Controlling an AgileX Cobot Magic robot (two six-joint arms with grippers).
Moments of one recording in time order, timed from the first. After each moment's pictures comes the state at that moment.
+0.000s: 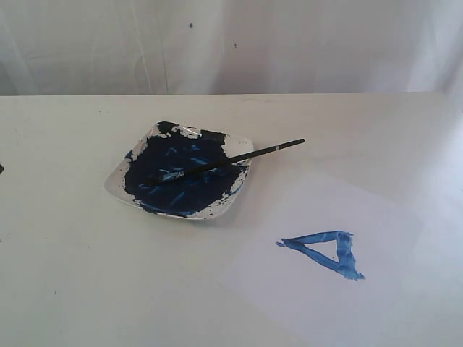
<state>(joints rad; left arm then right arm) -0.52 0.92 -0.95 0.11 1.01 0.21 0.51 0.56 -1.00 0.10 0.47 0.19</state>
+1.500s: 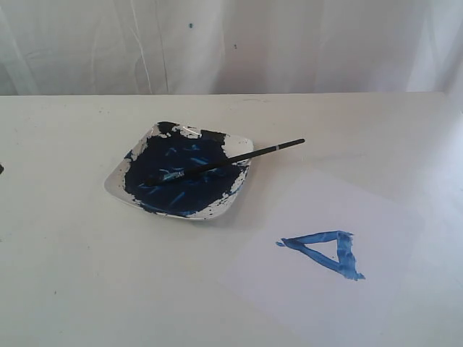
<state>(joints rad) -0.52 0.92 -0.95 0.11 1.01 0.21 0.17 0.01 -0.04 -0.13 0.39 -0.01</state>
